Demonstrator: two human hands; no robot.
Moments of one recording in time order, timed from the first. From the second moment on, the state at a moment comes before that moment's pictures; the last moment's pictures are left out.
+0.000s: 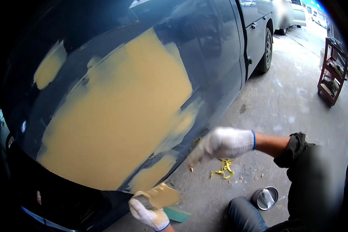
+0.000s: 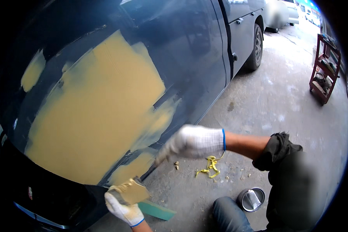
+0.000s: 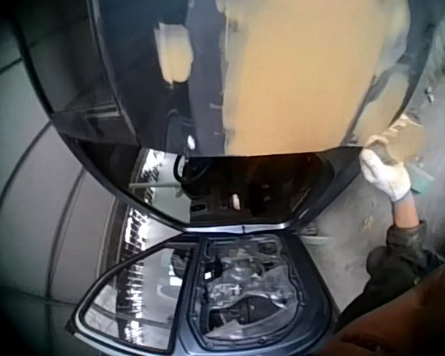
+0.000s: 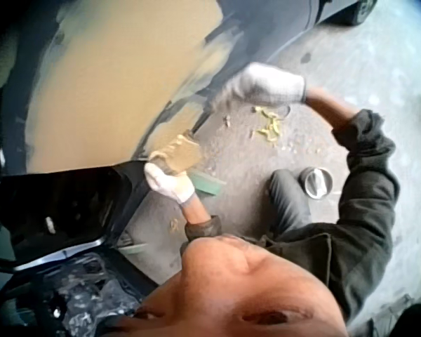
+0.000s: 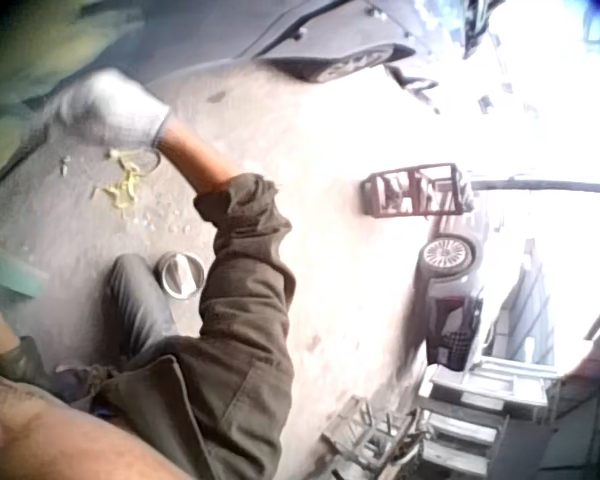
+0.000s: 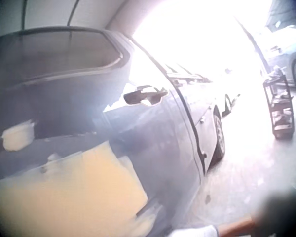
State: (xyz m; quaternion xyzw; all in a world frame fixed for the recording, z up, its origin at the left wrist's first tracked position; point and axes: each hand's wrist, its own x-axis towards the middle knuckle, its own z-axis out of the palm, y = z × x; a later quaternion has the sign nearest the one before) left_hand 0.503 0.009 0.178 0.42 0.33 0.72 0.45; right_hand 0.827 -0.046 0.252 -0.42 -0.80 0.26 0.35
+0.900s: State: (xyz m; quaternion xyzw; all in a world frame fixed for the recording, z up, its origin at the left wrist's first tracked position) left_hand 0.506 0.015 0.154 0.47 0.40 0.65 0.44; right_hand 0.849 0.043 0.237 -0.42 -0.73 -0.40 0.35
